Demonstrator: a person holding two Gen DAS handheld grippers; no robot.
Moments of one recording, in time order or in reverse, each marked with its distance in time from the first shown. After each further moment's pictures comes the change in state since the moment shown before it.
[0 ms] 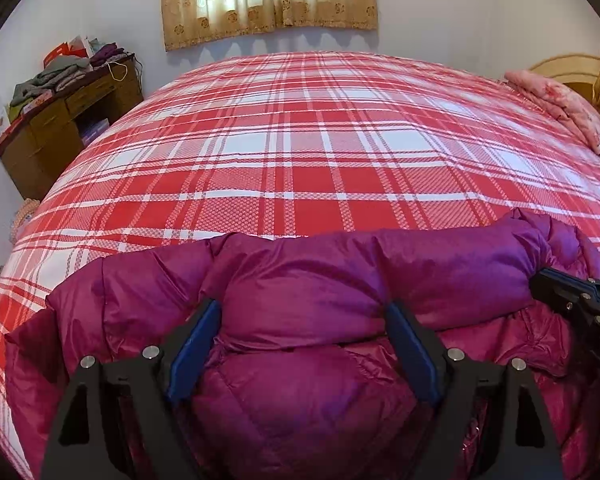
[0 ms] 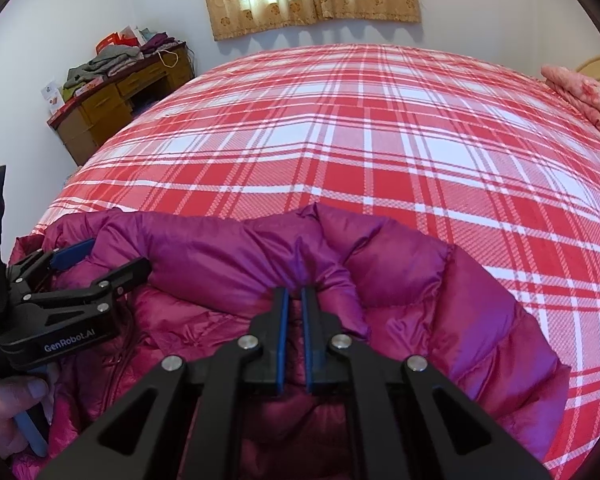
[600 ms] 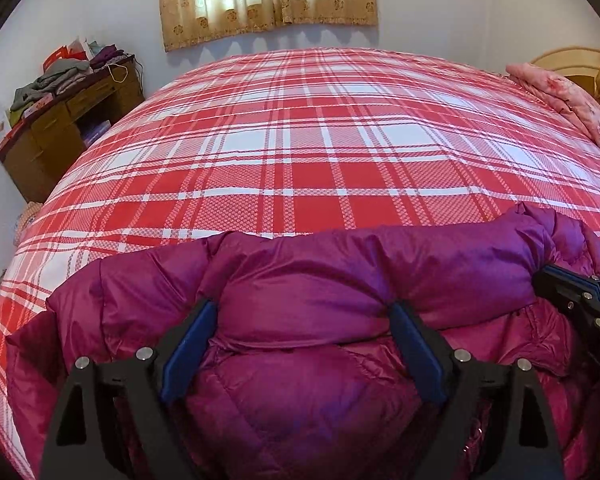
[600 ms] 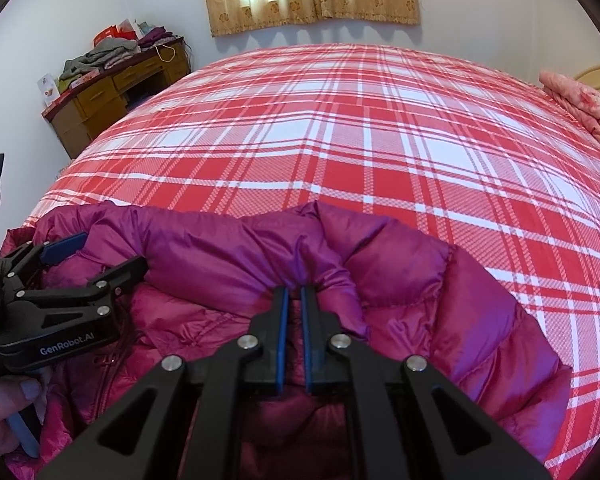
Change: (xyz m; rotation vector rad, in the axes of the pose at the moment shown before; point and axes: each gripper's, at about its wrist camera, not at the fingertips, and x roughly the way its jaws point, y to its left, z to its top) left arm 0.004 -0.003 0.001 0.020 0.026 0.019; right arm 0.003 0.004 -0.001 -0.024 0.005 -0.031
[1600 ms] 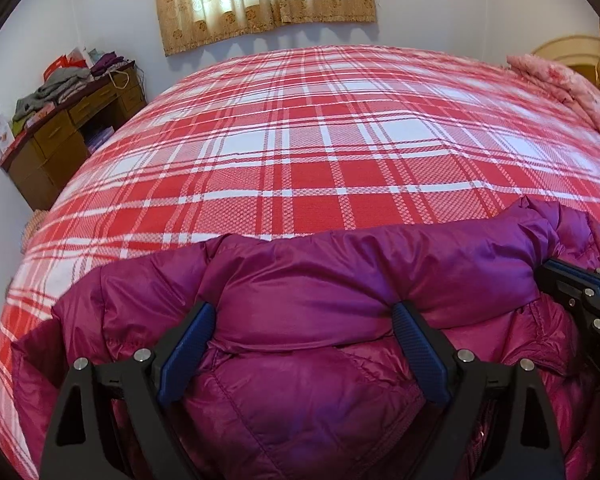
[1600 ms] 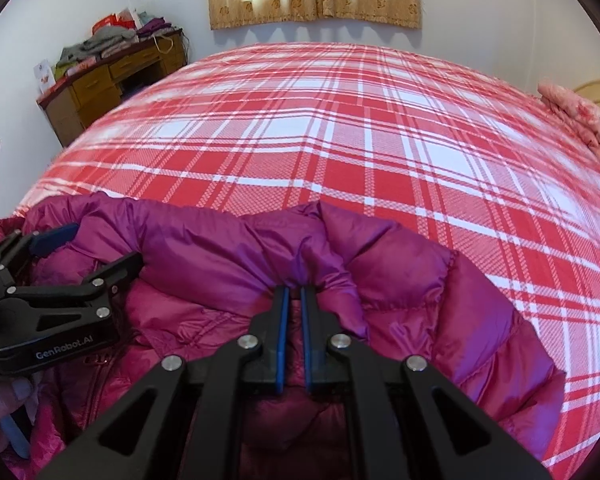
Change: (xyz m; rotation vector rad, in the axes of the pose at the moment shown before) left arm 0.003 -0.007 0.004 0.035 0.011 0.033; right arm 0.005 0.008 0.003 -0.052 0.021 -0.052
